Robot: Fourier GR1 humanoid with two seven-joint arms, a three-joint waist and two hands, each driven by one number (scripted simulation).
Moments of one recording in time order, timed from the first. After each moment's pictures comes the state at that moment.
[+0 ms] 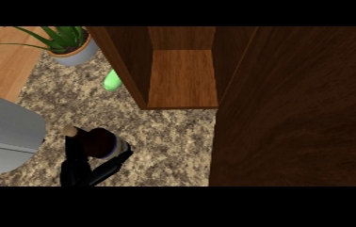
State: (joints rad) left arm 0.22 0.00 -0.10 -1.45 0.24 0.55 -0.26; right arm 0.12 -0.23 0.40 -2.53 -0.05 -0.09 0.46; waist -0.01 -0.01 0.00
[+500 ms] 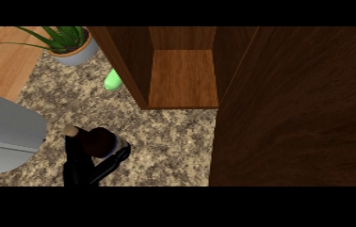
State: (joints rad) left arm 0.18 0.00 -0.09 -1.36 0.49 0.51 -0.45; right arm 0.10 -0.23 0.40 -2.52 -0.05 -0.10 0.47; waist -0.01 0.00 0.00
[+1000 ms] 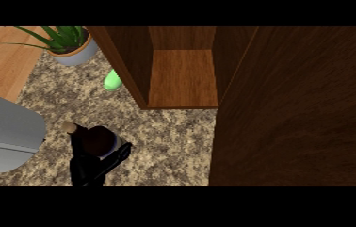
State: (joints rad) left arm 0.11 0.00 -0.09 -1.23 0.63 0.44 -0.58; right arm 0.13 -0.24 0.41 -2.52 -0.05 -0.10 0.45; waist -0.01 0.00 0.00
